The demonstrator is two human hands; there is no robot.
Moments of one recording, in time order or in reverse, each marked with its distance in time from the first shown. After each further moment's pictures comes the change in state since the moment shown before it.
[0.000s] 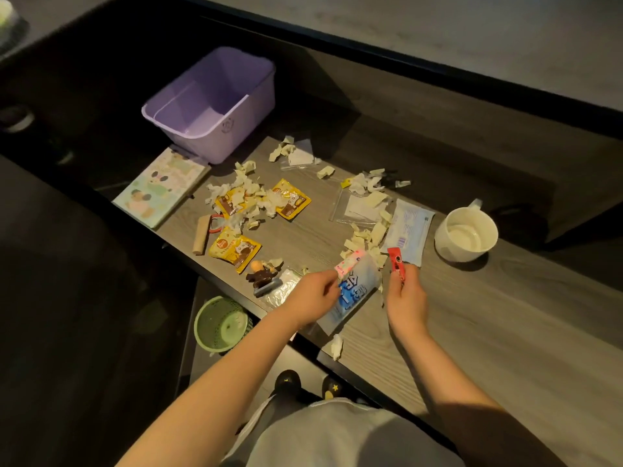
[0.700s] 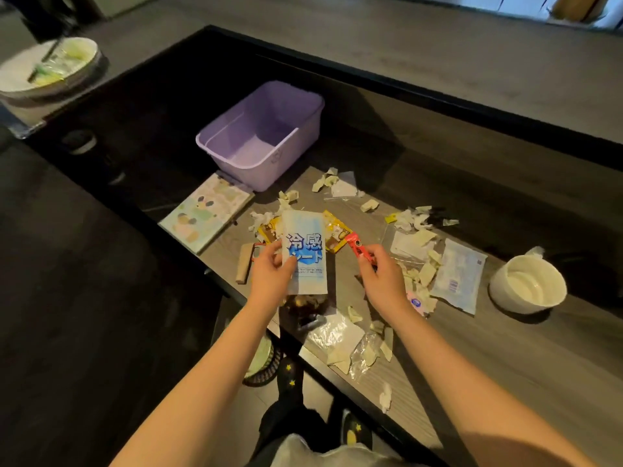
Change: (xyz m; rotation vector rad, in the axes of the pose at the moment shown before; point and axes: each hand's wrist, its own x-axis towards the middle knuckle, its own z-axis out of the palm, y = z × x) left_hand -0.004 -0.054 -0.126 -0.631 0.632 -0.317; right_hand 0.034 -0.127 0.072 0.055 -0.280 -0.235
